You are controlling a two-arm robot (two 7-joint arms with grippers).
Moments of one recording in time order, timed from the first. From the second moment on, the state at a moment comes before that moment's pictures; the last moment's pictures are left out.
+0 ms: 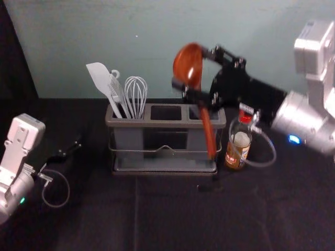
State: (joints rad) left arm -0.20 0.60 0.45 -1.41 -0.25 -0.12 0.03; right arm 0.35 0.53 -0.36 -1.81 0.35 0.03 0.54
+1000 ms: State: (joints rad) left arm -0.20 0.60 0.45 -1.41 -0.25 -0.12 0.03; right arm 0.70 0.40 -0.48 -1.41 0.34 0.09 0.53
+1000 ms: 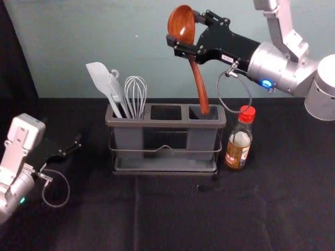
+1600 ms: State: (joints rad) left arm -0.20 0.60 0.45 -1.41 -0.25 -0.12 0.03; right arm 0.72 0.39 -0.50 -1.33 0.33 0.10 0.55
